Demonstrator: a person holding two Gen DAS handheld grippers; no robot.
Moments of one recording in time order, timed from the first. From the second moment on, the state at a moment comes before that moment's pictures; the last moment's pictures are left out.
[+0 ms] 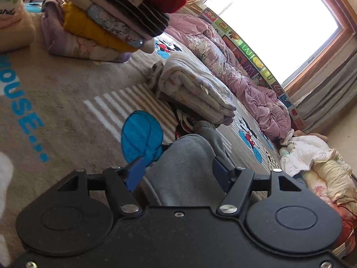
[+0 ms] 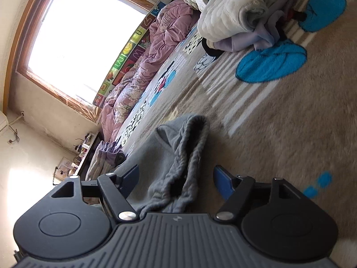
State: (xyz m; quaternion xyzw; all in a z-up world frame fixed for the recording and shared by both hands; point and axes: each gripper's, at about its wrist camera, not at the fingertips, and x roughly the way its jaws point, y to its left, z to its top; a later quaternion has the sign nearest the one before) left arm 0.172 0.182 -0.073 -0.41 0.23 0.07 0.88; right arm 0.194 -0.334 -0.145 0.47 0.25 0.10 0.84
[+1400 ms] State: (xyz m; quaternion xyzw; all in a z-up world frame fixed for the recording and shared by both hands) left arm 0.119 0.180 -0.107 -0.45 0.27 0.07 0.85; right arm 0.089 -0.328 -0.158 0.55 0.25 0.11 0.79
